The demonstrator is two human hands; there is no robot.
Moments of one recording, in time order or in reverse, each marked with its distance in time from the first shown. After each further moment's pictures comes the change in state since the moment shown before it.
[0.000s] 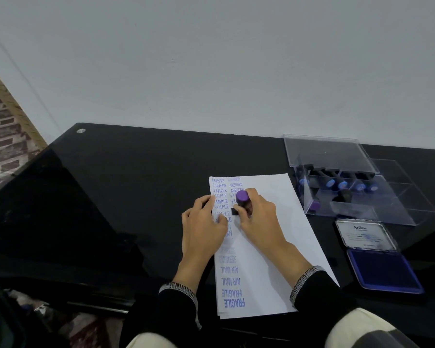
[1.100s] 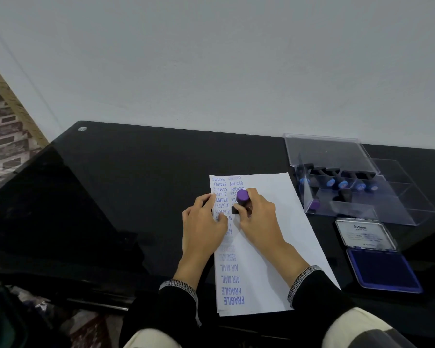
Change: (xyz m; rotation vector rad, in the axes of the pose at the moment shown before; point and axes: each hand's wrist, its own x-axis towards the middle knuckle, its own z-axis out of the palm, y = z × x) left_hand 0.000 -0.001 0.001 0.013 0.001 0.011; right_hand -0.001 -0.001 0.002 -0.030 0.018 0.018
